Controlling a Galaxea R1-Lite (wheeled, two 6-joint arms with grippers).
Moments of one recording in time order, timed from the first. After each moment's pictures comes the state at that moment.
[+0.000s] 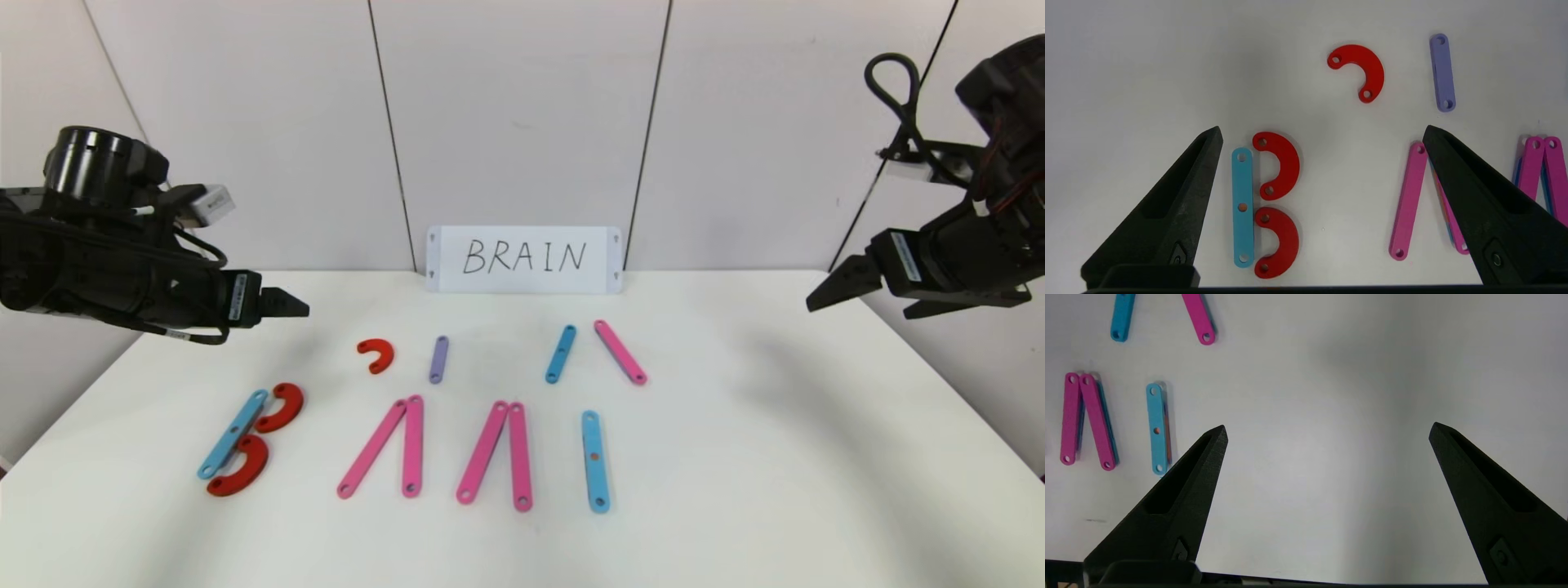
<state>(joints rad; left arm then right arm) -0.01 1.65 -1.23 0.28 -0.12 -0.01 0.10 1.72 -1.70 0.97 0.07 0.14</state>
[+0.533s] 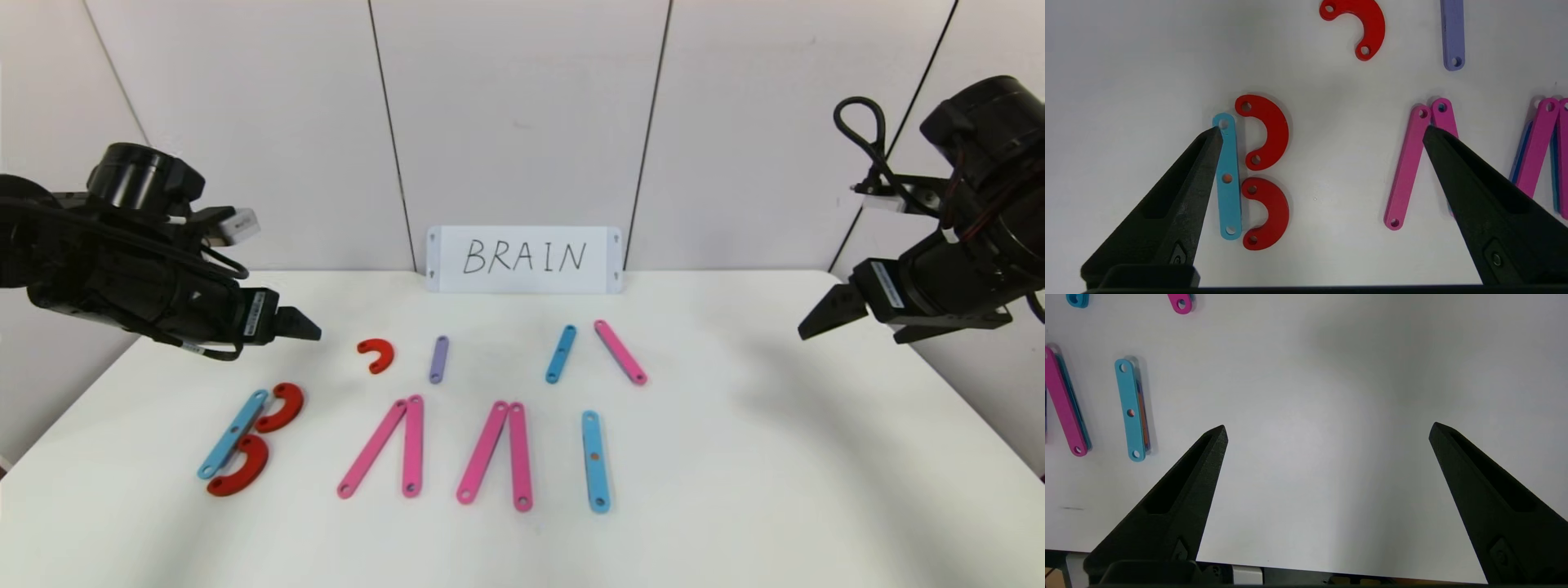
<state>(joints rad) -0.04 1.70 -1.28 0.41 -0.12 -0.01 0.09 1.75 -1.65 0.97 0.07 0.12</state>
